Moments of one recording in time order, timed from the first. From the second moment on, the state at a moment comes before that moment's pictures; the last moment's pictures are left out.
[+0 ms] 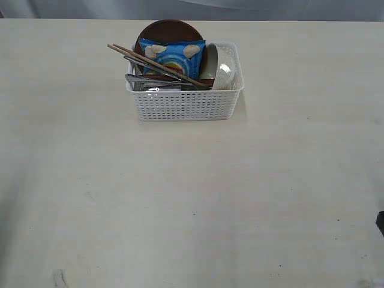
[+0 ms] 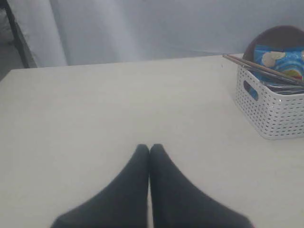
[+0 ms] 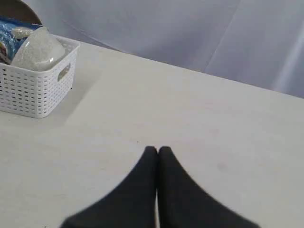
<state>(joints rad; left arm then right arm) -0.12 0.00 0.00 0.11 0.33 -0.09 0.14 0.01 0.00 -0.16 0.33 -0.05</state>
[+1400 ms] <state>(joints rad) -0.12 0.00 0.00 0.11 0.33 -0.09 0.47 0.71 -0.61 -0.58 0.31 0.82</state>
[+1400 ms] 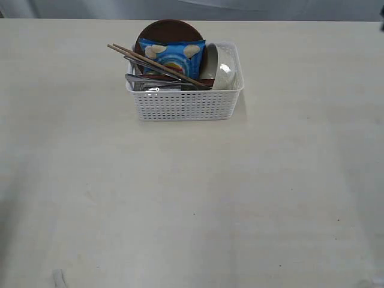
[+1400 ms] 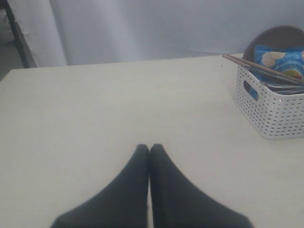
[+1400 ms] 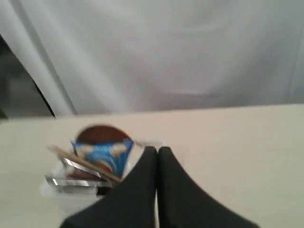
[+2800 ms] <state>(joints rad) -0.12 0.00 0.00 0.11 0.33 -0.09 0.76 2.20 -1.92 0.07 0.93 -0.42</state>
